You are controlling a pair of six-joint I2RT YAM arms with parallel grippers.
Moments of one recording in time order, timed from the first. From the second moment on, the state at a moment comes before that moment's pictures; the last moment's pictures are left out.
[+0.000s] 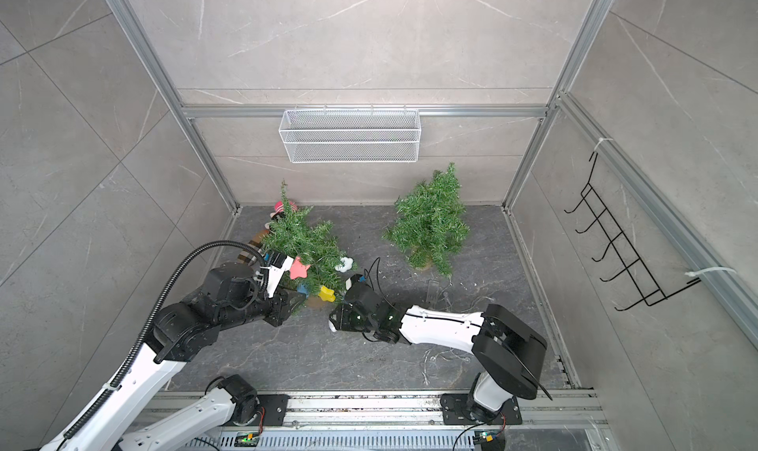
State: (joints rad) left arm -0.63 0.82 1.08 -0.96 0.14 -0.21; right arm 1.02 1.62 0.91 0.03 -0.10 0.97
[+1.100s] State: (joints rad) left arm -1.00 0.93 0.94 -0.69 -0.03 -0.12; right arm 1.04 1.24 0.82 0.06 -0.08 1.08
